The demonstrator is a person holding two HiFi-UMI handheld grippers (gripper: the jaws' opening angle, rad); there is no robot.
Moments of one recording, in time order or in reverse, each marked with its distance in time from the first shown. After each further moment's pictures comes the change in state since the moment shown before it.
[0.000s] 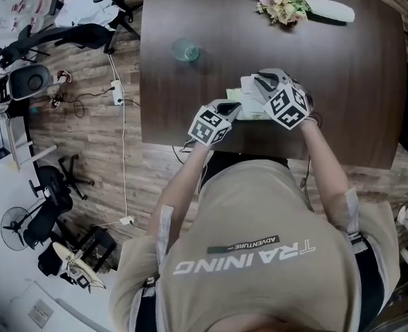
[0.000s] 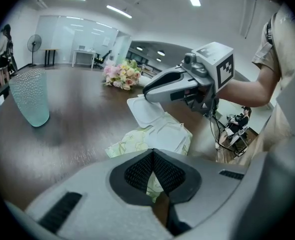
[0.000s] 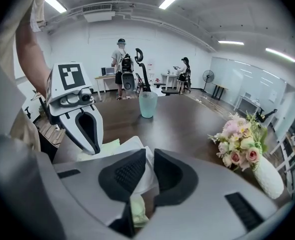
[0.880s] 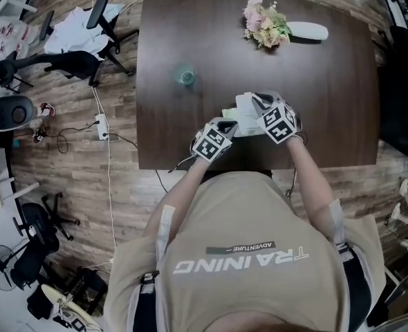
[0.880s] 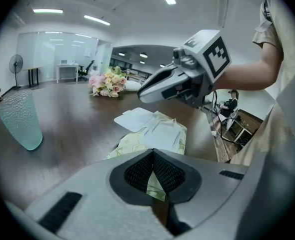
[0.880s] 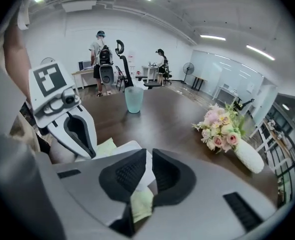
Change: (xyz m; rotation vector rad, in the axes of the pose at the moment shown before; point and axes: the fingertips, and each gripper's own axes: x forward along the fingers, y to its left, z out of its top) left arm -0.002 0.001 -0.014 0.217 -0.024 -0.052; right arm 0.000 0.008 -0.013 0.137 0.107 -0.207
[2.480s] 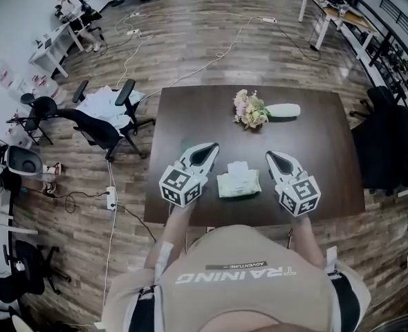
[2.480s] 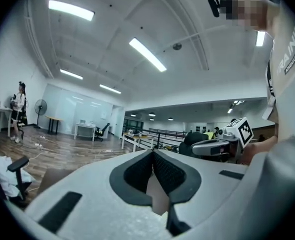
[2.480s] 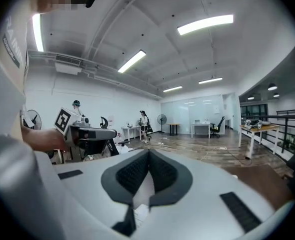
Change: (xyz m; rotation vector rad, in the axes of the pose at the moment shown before) left arm -0.232 -0.035 0.255 0.097 -0.694 0.220; right arm -0.274 -0.030 0.110 0.324 -0.683 -0.188
